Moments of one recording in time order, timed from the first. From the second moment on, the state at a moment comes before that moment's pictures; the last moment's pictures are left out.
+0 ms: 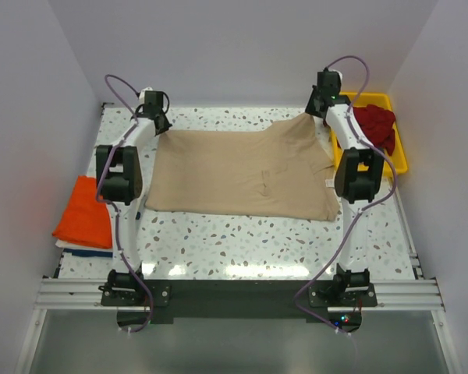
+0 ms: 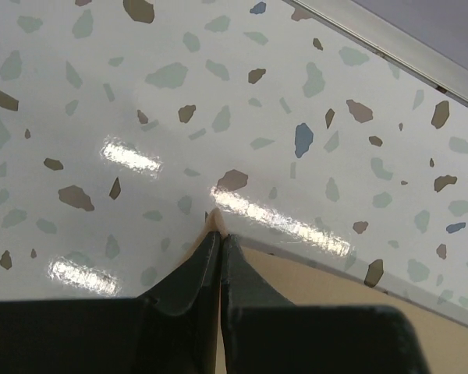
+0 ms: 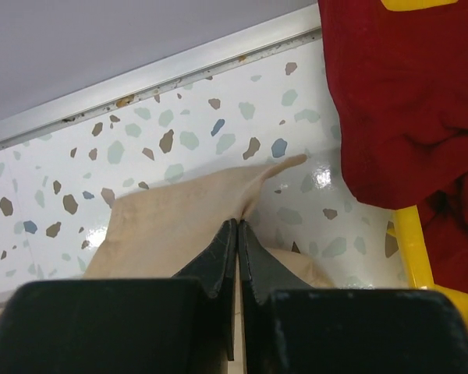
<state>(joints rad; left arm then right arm) -0.06 2.32 1.89 -0.34 -0.25 -0.47 0.07 2.38 2.23 -0.53 0.17 0.35</state>
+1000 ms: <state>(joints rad) -0.03 2.05 1.52 -0.24 -0.21 -0.50 0.07 1.70 1.41 -0.45 0.14 0.41</state>
